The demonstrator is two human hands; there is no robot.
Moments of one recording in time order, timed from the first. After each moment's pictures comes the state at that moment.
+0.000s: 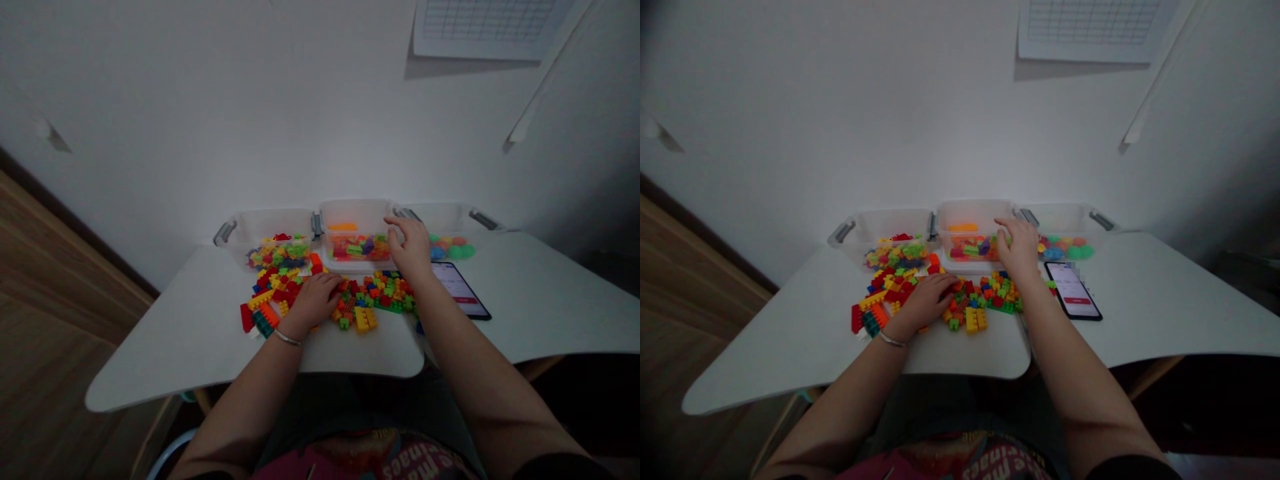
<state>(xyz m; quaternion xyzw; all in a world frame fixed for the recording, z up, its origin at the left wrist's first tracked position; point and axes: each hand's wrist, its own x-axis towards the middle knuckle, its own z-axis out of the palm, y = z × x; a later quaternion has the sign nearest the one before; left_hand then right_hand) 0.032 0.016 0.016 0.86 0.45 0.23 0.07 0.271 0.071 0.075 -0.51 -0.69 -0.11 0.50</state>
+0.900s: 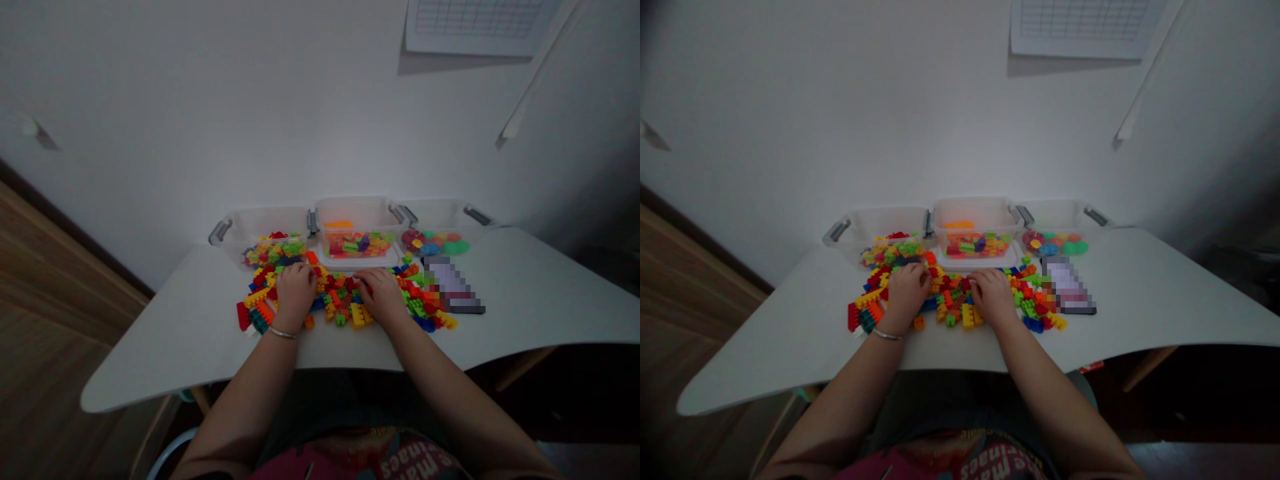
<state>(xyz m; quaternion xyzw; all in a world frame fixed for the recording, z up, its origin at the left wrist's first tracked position) 0.032 0.021 0.016 0.72 0.63 0.28 -0.07 0.248 0.004 0.002 -0.50 -0.78 -0.02 0.37</state>
